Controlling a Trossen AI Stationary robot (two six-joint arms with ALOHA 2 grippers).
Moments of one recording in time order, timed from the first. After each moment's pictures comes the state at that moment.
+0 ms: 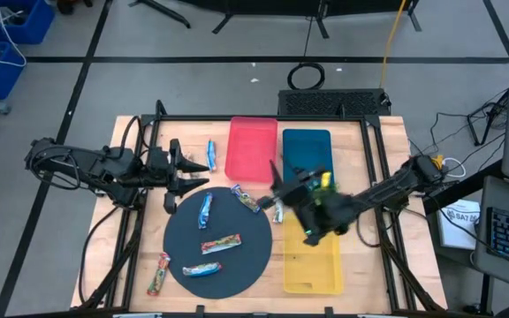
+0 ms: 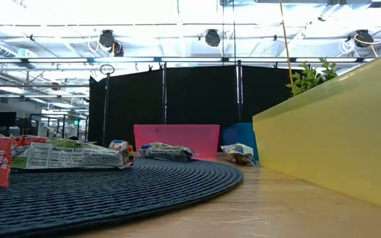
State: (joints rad) left arm -0.28 0.87 0.95 -0.11 -0.31 -0.11; right arm 0.43 1.70 1.38 0.88 1.51 -0.80
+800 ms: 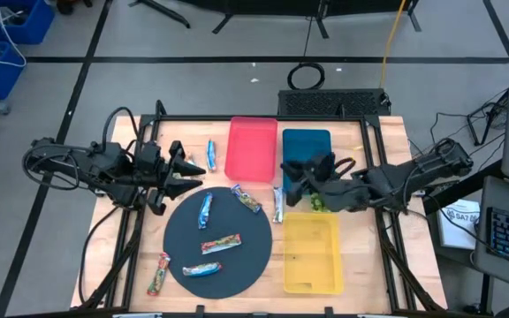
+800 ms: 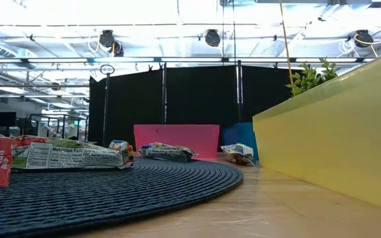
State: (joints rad) left arm -0.28 0.87 0.95 0.10 -0.18 -0.25; right arm 0.37 1.38 1.39 -0.52 0.94 0.81
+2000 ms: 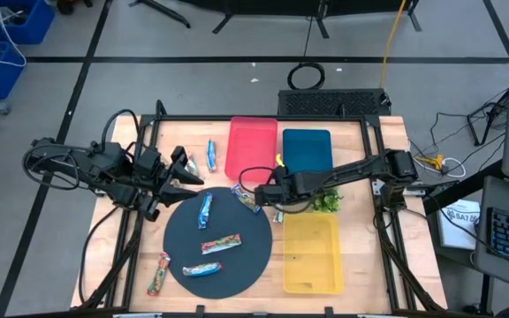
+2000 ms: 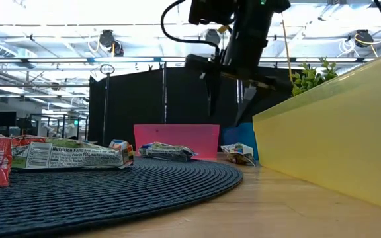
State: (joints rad) left arm -0.28 0.87 0.95 0.10 -0.03 -0.24; right arm 0.10 1.88 1.38 -0.82 0.28 1.53
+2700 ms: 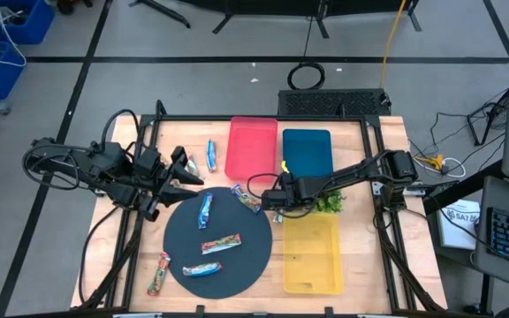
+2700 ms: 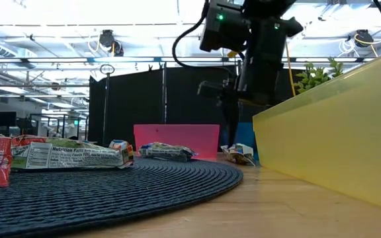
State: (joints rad) left arm -0.28 0.87 0.95 0.10 -0.02 -0.25; right arm 0.10 1.88 1.21 -0.69 0.18 1.61
